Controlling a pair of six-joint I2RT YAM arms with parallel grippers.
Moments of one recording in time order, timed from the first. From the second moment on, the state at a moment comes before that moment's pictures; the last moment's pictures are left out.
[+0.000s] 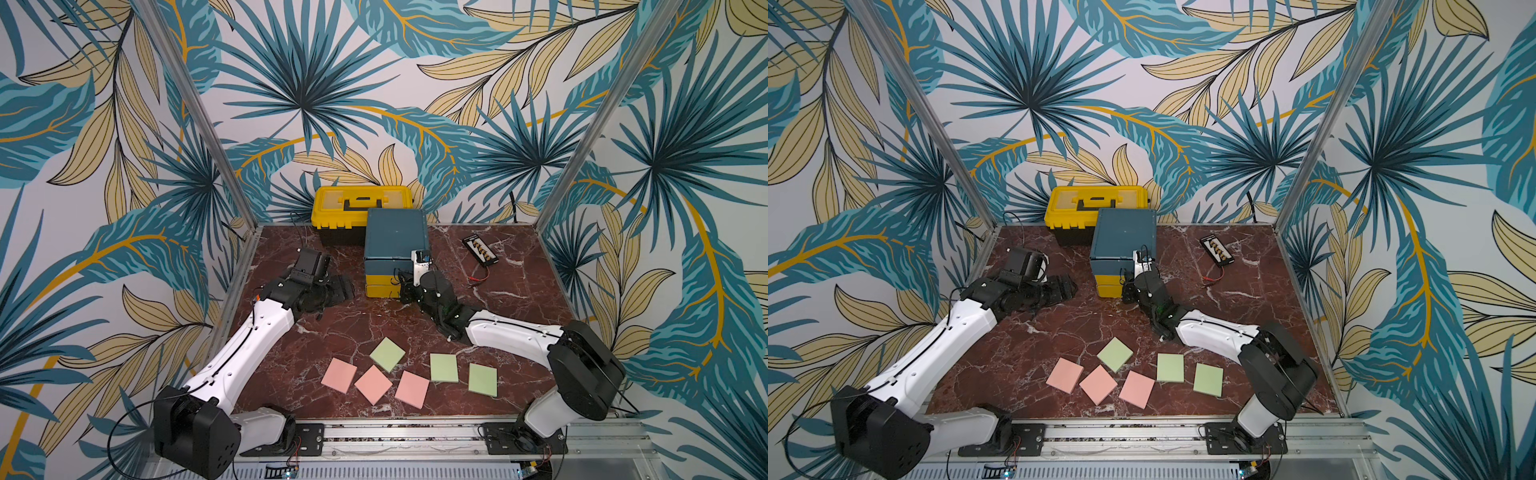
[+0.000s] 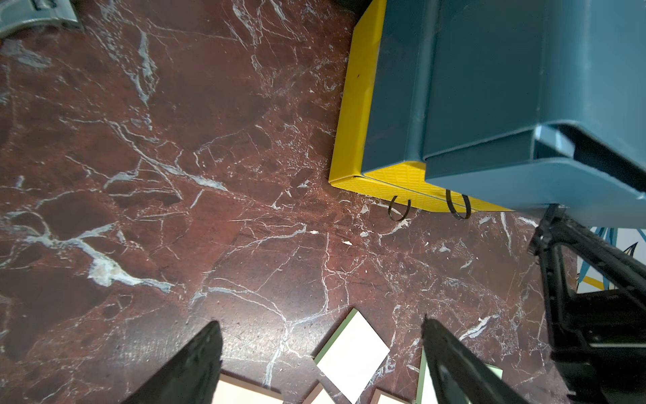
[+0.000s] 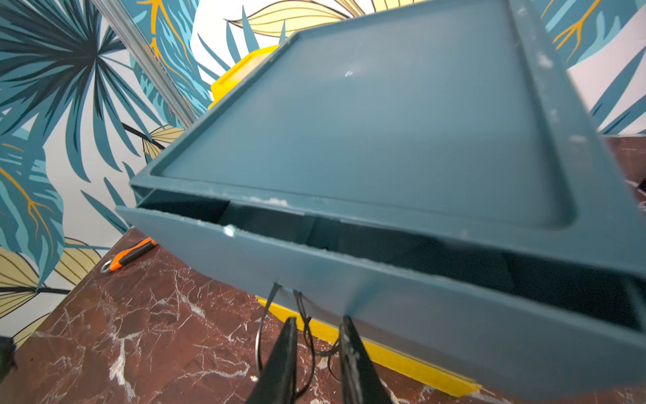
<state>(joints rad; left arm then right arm) -0.33 1.26 1.12 -0.77 0.09 -0.66 0.74 1.61 0.93 0.36 0.33 0.37</state>
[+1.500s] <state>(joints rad) -0.31 1.28 1.00 -0.67 0.20 -0.65 0.74 1.47 0.64 0.53 0.18 1.01</state>
